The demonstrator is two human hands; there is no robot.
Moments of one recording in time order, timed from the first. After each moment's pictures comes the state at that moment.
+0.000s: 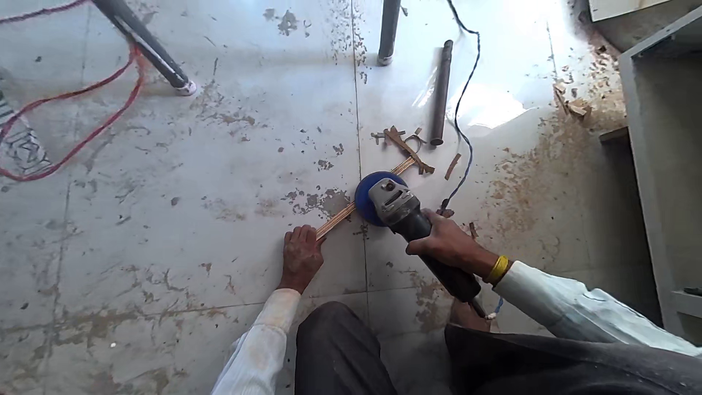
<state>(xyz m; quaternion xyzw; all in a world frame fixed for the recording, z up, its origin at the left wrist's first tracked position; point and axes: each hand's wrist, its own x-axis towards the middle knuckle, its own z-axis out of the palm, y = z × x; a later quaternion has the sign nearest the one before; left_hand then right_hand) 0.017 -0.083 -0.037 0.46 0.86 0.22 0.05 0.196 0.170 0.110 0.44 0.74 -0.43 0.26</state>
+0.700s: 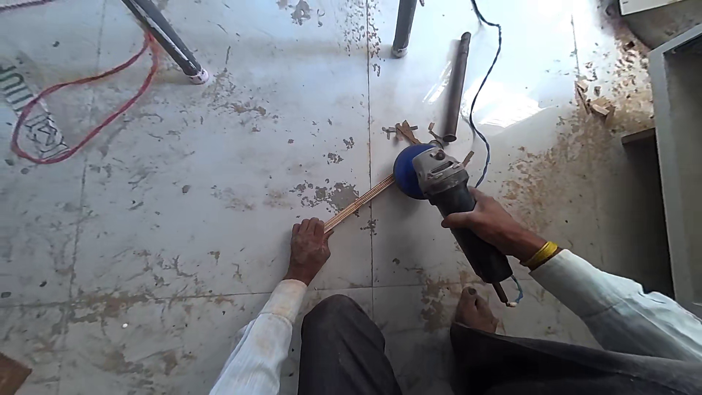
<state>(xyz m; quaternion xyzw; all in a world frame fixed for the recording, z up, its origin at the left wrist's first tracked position) 0.019 -0.085 -0.041 0.47 0.86 0.21 0.02 0.213 0.216 0.113 0.50 0.70 -0.48 0.15</state>
